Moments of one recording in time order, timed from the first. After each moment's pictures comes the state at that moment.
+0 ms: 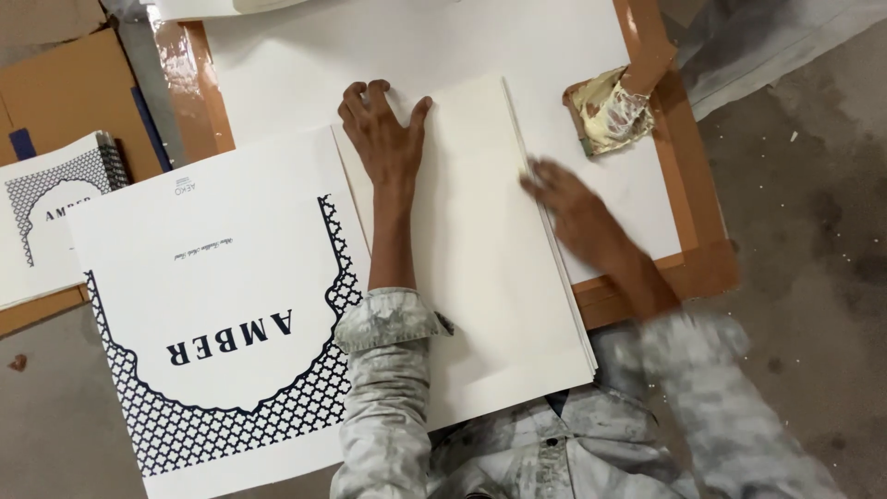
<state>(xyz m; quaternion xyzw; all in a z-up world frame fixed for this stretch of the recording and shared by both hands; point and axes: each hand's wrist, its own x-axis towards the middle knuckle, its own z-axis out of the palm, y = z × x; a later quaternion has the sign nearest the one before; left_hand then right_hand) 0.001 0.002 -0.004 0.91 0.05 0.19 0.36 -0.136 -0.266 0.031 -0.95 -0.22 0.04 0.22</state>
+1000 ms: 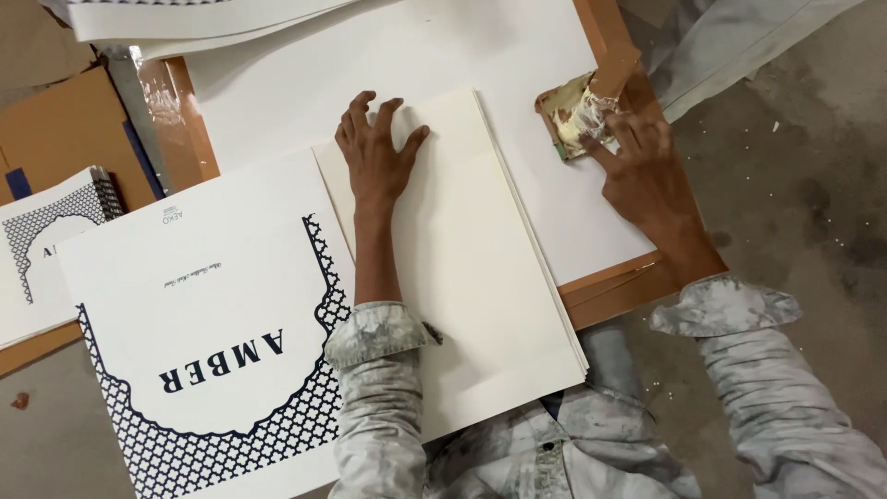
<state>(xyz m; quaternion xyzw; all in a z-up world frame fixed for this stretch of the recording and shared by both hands) -0.005 0.002 0.001 0.93 -0.10 0.15 0.32 -0.118 -0.359 0.049 -0.97 -0.16 -0.09 -0.13</state>
